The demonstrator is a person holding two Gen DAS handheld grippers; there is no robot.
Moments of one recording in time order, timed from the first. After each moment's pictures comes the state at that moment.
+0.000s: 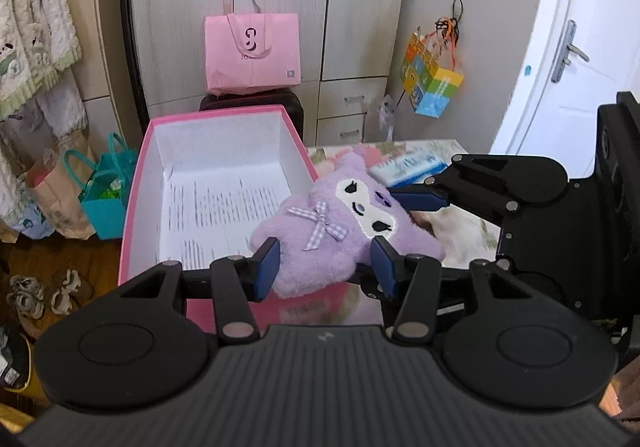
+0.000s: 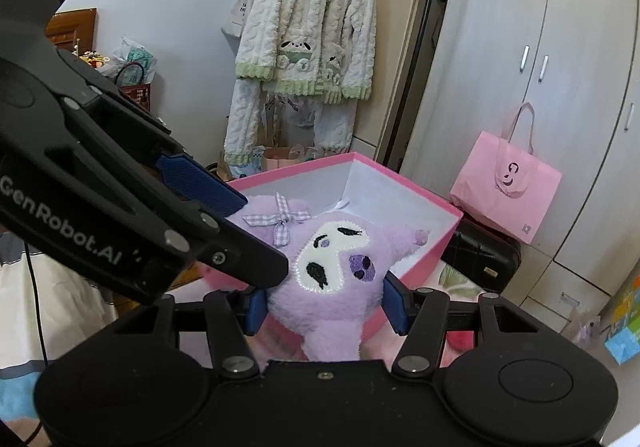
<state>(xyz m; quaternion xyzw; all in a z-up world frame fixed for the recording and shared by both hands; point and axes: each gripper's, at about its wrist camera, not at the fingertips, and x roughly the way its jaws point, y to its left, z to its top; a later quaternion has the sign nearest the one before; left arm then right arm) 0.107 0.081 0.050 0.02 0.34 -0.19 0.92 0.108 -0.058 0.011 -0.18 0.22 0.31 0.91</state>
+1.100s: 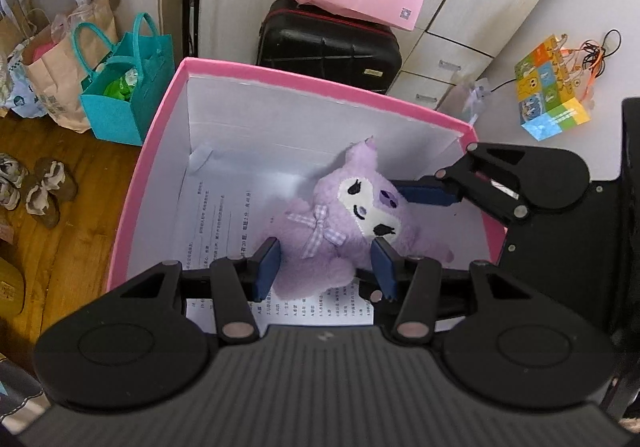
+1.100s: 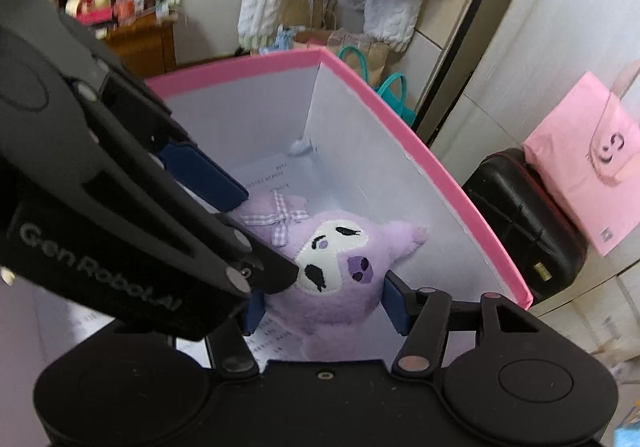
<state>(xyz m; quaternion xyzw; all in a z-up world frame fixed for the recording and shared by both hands) 0.358 0.134 -0.045 -0.12 0.48 -0.09 0.86 0.373 0.018 -0.055 -0.30 0.38 0.37 0.79</state>
